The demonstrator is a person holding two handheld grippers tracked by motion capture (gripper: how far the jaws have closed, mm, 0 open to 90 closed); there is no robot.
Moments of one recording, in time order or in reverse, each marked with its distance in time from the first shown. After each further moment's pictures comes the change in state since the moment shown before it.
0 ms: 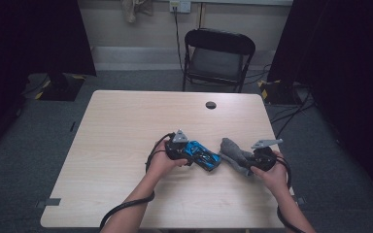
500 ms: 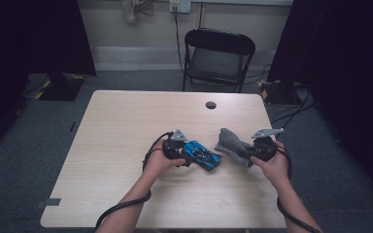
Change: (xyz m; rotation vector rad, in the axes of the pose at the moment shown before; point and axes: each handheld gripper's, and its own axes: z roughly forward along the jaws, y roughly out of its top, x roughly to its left) left arm 0.001 0.004 -0.017 0.028 -0.042 -0.018; right arm 0.001 0.034 -0.011 -0.029 -0.012 -0.023
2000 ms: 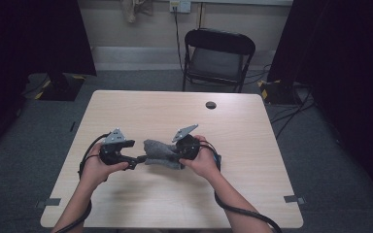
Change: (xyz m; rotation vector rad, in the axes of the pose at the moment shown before) left arm 0.037 -0.057 -0.162 -0.086 0.120 -0.037; right arm 0.160 0.098 0.125 0.057 0.304 -0.318
